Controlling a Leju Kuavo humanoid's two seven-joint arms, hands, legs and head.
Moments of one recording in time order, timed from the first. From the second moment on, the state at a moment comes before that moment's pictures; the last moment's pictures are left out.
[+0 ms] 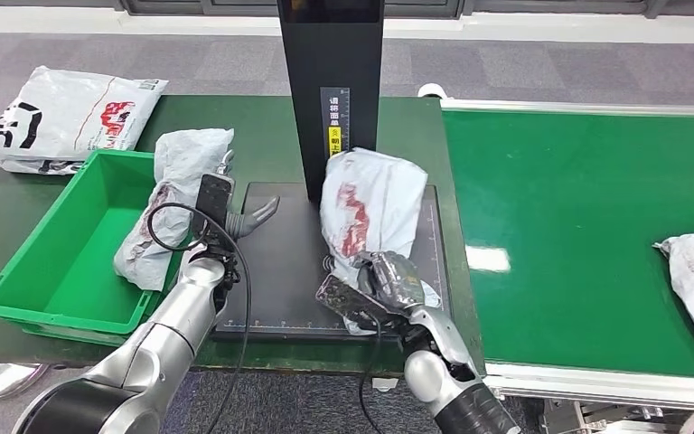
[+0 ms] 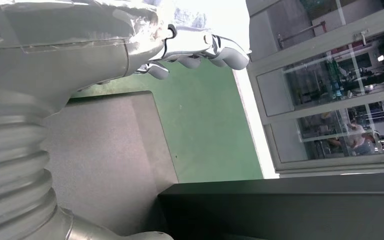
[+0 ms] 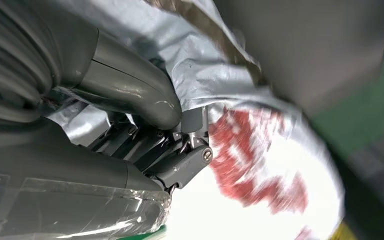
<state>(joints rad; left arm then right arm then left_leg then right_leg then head) -0.72 -0.17 -0.14 -0.62 -0.08 0.32 -0.48 -0.30 0.13 0.60 -1.13 0.79 -0.06 0.00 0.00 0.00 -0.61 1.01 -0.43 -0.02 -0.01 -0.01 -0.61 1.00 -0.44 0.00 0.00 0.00</state>
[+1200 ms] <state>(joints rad) -0.61 -0.21 -0.37 -0.65 -0.36 0.08 -0.45 -0.35 0.14 0.25 -0.99 0.15 -0.60 -0.49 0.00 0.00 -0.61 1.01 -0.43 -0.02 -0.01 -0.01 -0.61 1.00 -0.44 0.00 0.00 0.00</state>
